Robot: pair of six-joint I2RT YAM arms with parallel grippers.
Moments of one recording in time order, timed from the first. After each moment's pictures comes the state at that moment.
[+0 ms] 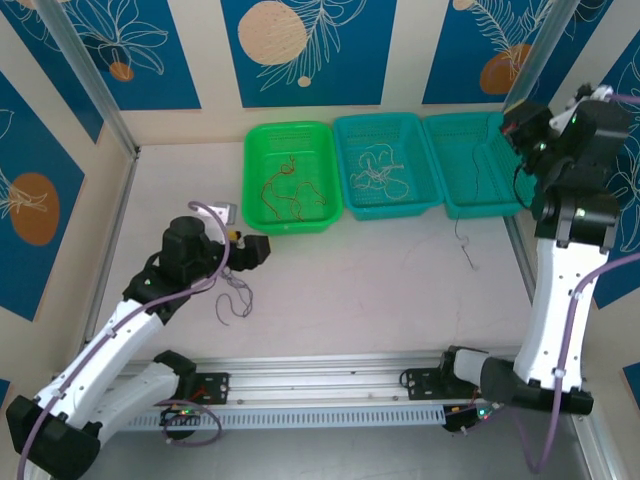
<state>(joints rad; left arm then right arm) -0.53 0.85 0.77 -0.33 0.28 -0.37 -0.19 1.32 2.03 -0.81 -0.17 0.76</state>
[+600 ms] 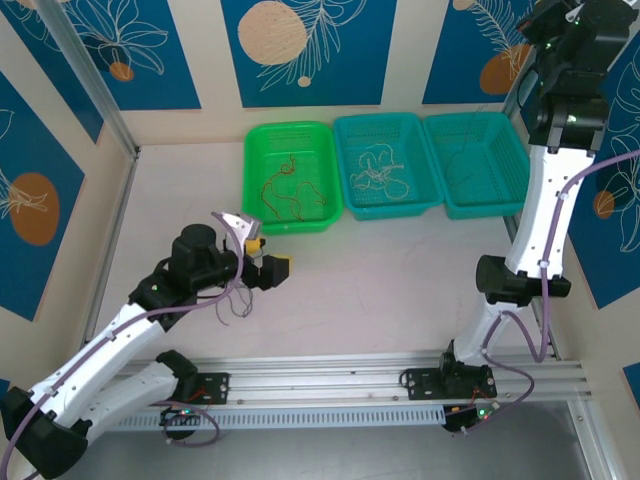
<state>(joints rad) -0.61 0.84 0.75 -0.30 0.33 -0.26 -0.15 1.87 2.67 -0.68 0.08 0.55</state>
